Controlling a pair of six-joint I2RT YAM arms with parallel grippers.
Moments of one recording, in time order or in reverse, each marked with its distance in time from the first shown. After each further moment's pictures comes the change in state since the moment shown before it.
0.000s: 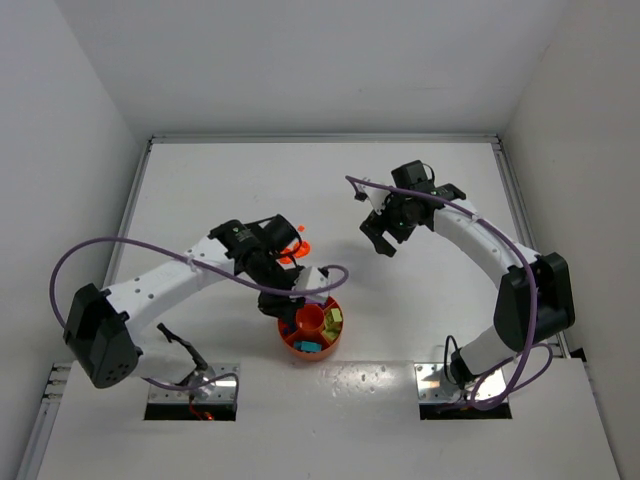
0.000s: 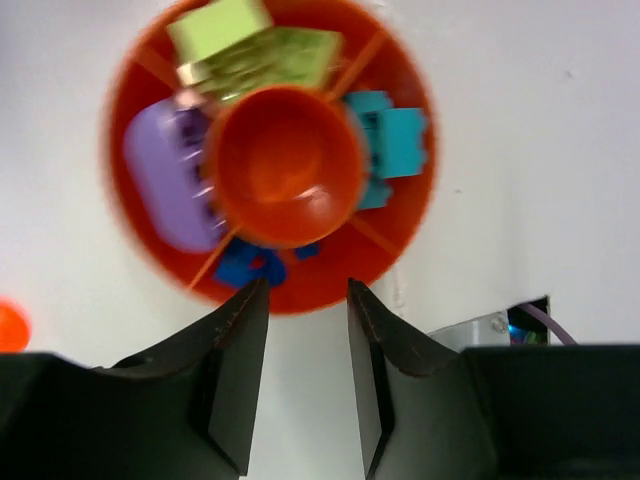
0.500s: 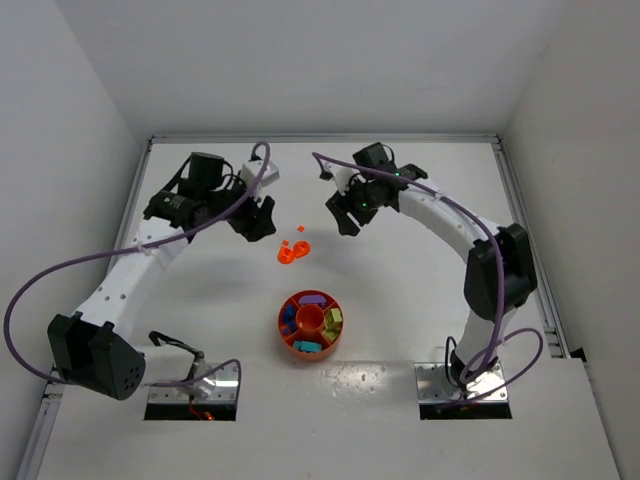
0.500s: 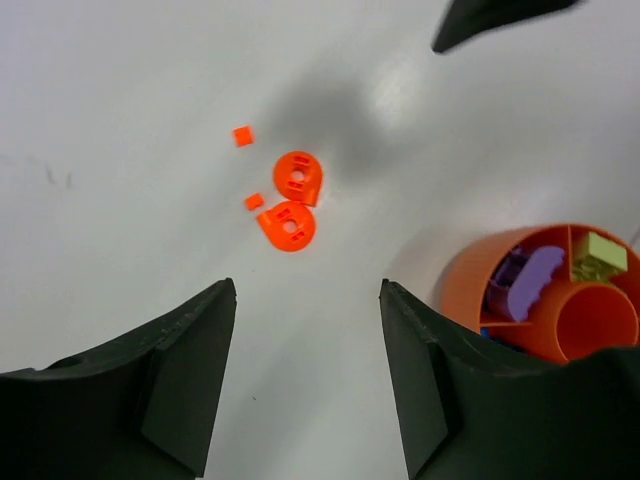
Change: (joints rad) left arm 0.494 -0.070 0.130 0.366 -0.056 -0.493; right arm 0.119 0.220 0.276 0.014 -0.063 0.177
